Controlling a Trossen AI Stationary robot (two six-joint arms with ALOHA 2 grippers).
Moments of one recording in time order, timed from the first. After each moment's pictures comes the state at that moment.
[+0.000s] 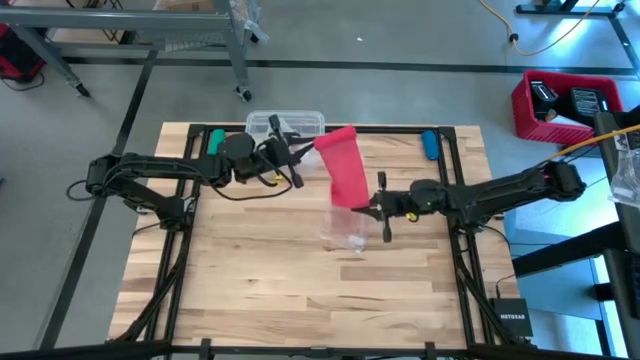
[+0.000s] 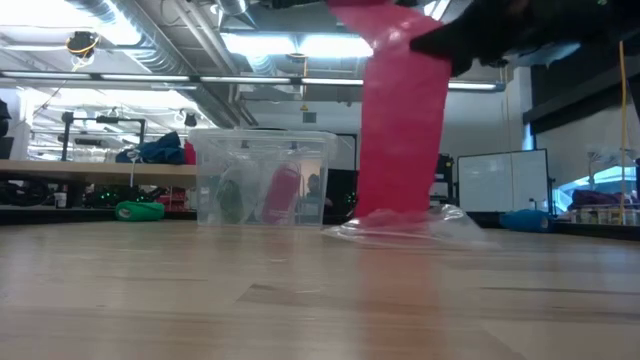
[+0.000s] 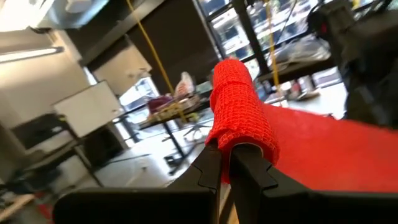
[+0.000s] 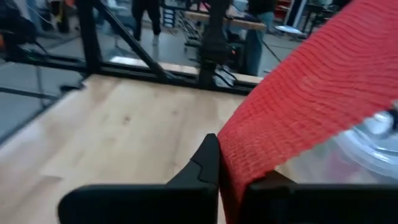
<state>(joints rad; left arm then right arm) 0.14 1.33 0.99 0.47 -0.30 0.48 0.10 1.07 0.49 0.43 0.03 -0.12</state>
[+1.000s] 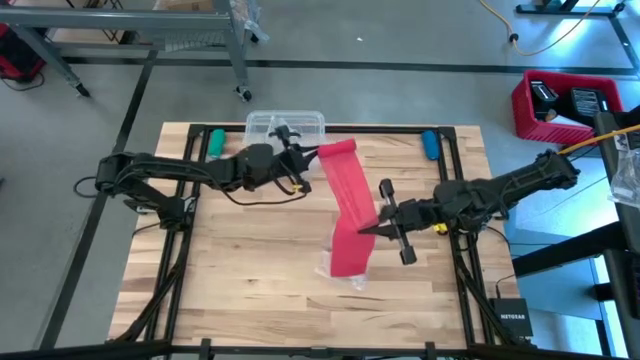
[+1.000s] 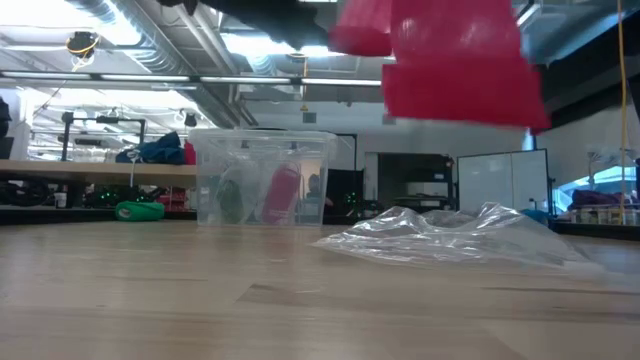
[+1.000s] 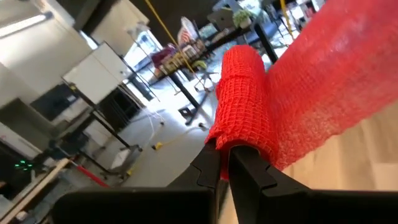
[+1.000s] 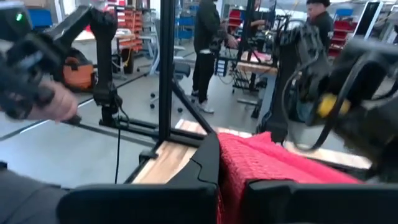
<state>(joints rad) 0.13 1.42 0.99 0.33 -0.46 0.55 0.37 1.09 0.98 0.10 0.07 -0.08</state>
